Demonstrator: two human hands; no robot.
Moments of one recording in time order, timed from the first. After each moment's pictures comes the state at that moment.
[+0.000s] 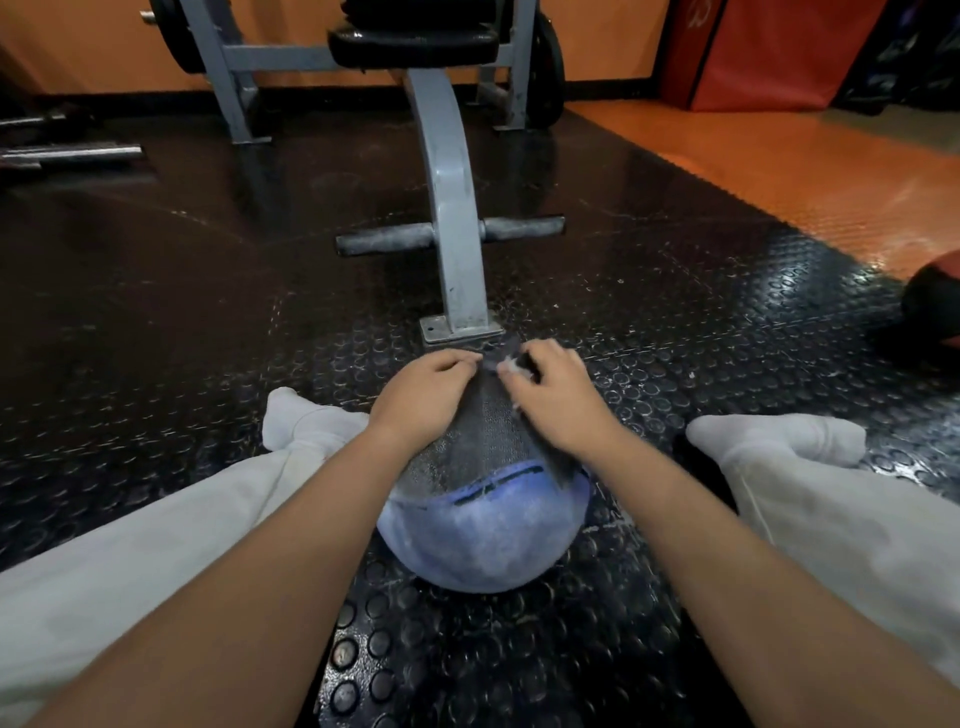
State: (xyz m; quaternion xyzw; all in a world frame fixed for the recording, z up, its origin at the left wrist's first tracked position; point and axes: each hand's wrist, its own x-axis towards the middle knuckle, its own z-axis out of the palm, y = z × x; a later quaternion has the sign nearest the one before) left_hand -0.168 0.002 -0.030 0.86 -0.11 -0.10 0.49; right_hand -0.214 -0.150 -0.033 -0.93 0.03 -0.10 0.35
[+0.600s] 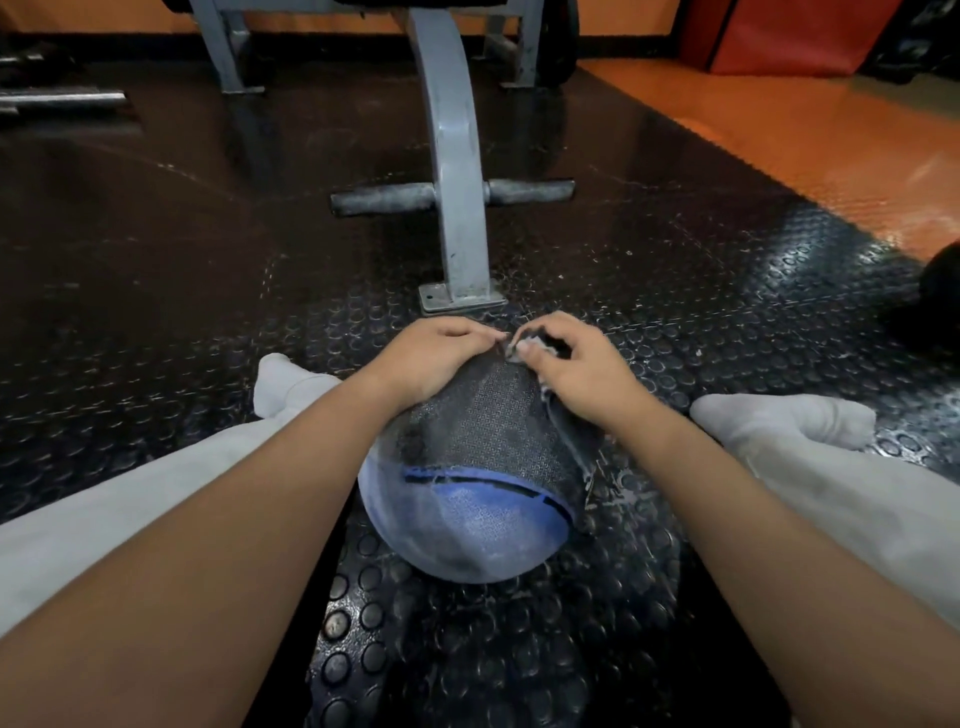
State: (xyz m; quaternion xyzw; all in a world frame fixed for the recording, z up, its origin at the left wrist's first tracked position) left_hand -0.155 -0.001 -0.022 0.83 -0.18 -0.17 0.50; right_hand -0.219 -0.161 -0.027 -0.88 -0.04 -0.12 0.46
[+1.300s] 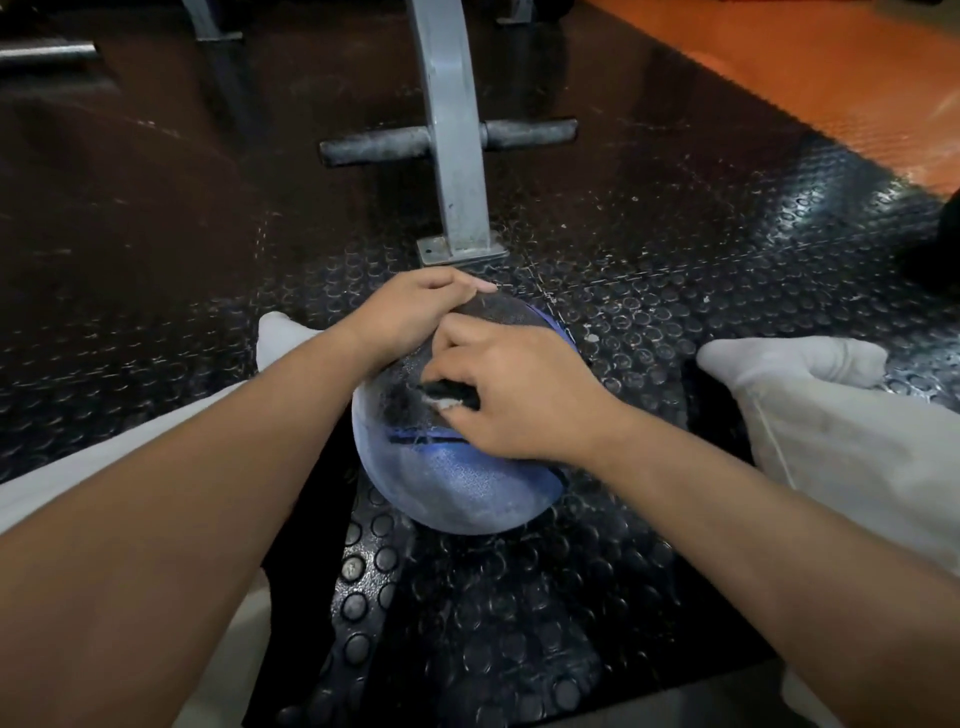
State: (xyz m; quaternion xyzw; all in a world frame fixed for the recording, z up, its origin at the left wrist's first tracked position) left_hand -0.161 0.015 -0.022 0.81 -0.19 -0.18 0.52; right_hand -0.273 -0.098 -0.008 -0.93 -0.27 -0.15 0.19
